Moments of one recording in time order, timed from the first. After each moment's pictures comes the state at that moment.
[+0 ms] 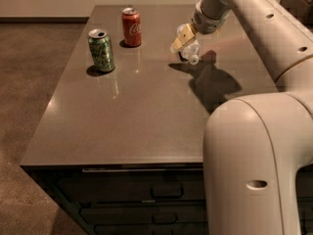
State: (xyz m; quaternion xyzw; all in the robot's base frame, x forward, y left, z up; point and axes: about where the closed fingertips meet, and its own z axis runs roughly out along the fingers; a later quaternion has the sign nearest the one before) arm 0.786 -0.159 0.884 -0.24 0.94 0.03 0.25
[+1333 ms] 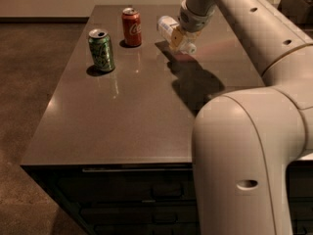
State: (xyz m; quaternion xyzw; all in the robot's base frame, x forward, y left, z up) arm 0.775 -0.121 0.890 -0.30 0.93 0.02 0.22
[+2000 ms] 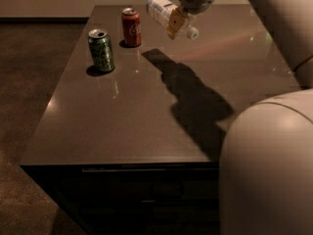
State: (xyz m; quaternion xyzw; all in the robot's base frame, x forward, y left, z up) arm 0.725 -0.099 0.966 -0.37 0.89 0.03 0.26
